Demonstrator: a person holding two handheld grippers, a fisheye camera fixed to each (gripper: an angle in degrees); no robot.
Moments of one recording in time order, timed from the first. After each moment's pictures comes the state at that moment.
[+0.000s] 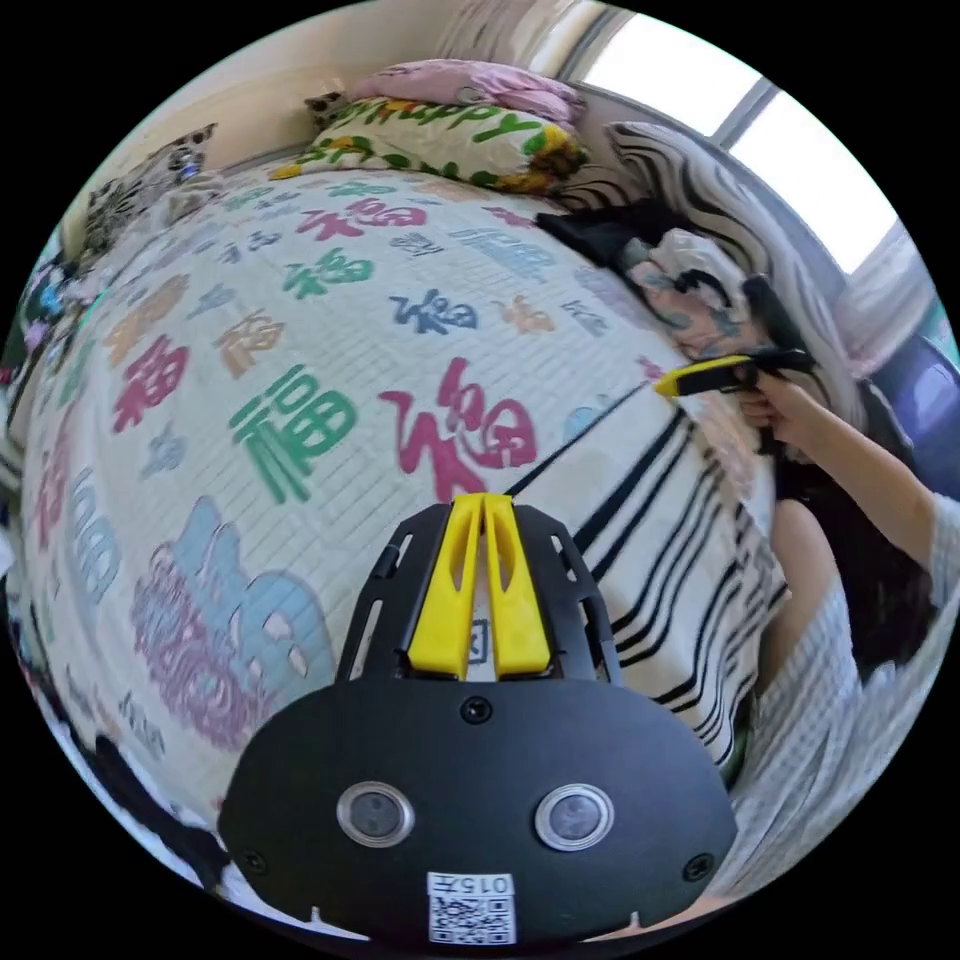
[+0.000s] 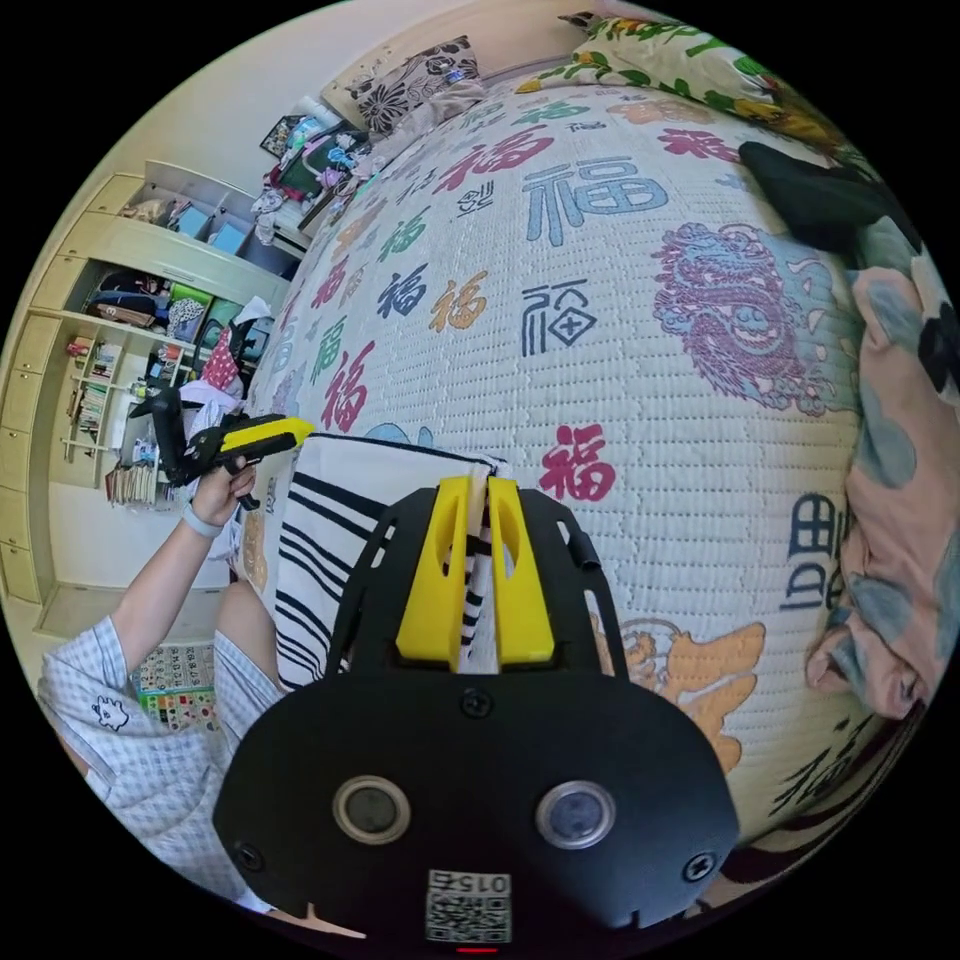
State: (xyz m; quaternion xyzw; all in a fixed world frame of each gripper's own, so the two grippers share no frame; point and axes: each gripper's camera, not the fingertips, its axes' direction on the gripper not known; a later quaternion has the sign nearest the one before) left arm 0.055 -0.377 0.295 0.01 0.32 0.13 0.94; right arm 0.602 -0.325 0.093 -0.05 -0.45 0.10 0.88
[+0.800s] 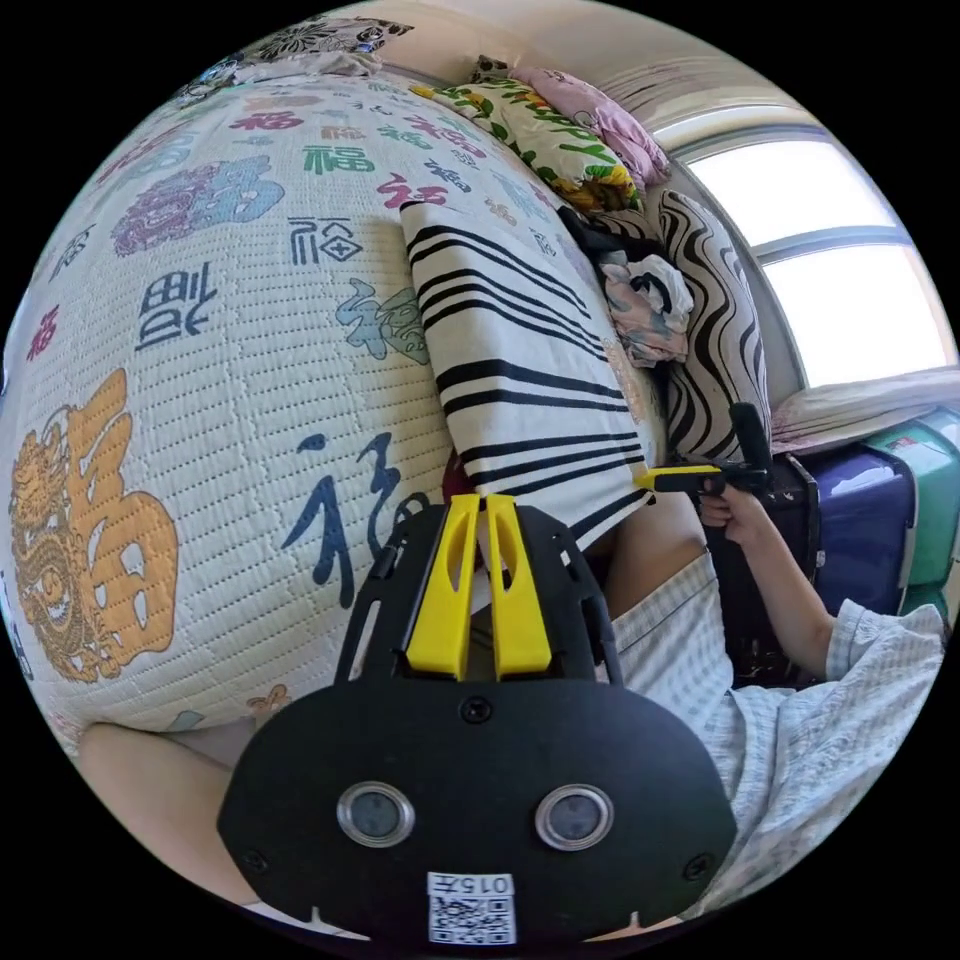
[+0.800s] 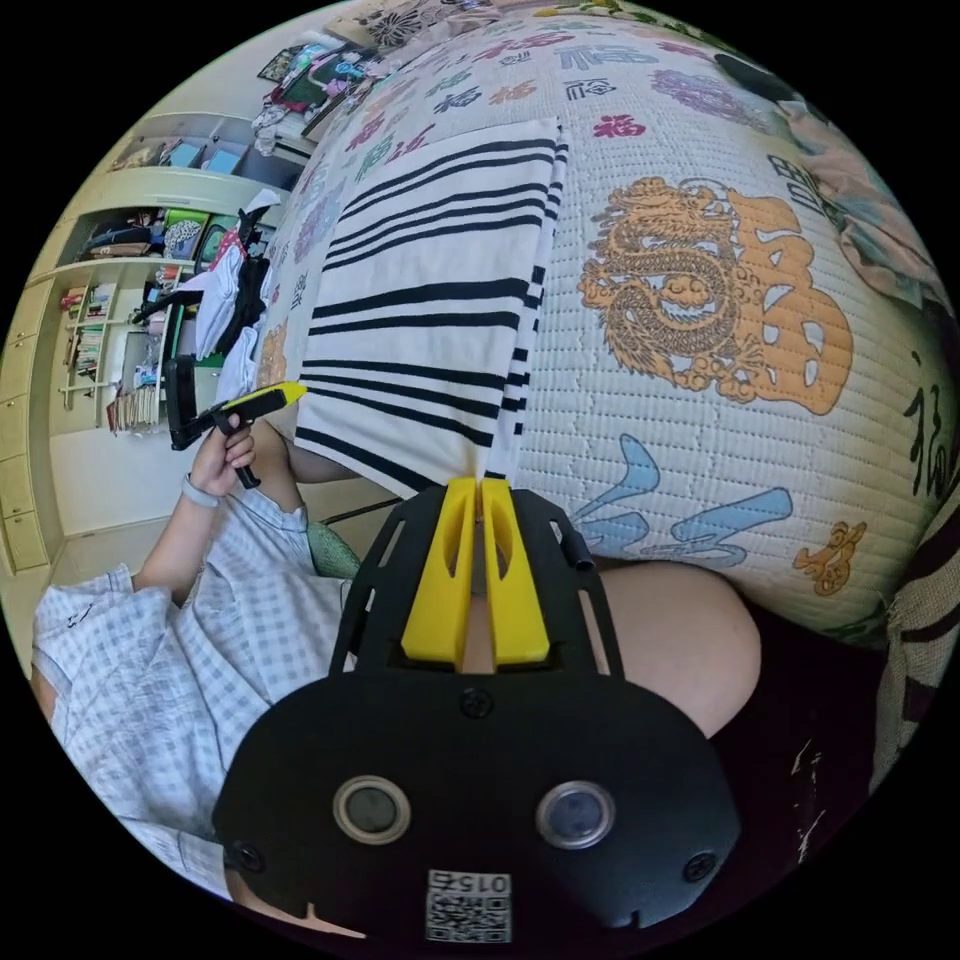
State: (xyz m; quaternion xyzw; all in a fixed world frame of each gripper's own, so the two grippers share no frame) left arm -0.025 -0.199 0.287 -0.08 0.47 -0.01 0.88; right arm 0.527 -0.138 0.028 -0.16 -0.47 0.03 0.87
